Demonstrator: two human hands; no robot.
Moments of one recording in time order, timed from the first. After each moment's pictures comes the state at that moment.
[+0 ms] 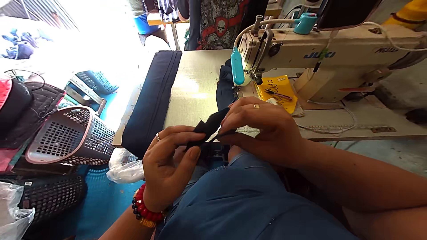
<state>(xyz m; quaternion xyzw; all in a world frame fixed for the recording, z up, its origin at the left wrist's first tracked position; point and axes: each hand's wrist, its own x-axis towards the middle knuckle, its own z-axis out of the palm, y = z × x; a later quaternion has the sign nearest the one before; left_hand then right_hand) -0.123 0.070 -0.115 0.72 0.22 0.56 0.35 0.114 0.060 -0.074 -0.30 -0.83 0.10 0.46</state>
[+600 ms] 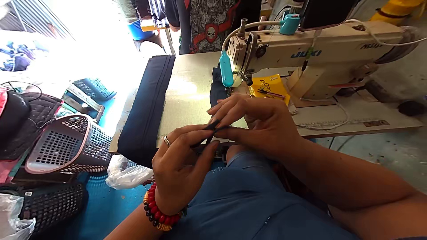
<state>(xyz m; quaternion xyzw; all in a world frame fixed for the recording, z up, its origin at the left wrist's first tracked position) -0.085 0.064 -0.106 0.76 0.23 0.56 0.24 0.120 0.058 -0.071 -0.29 -0.74 0.25 0.55</state>
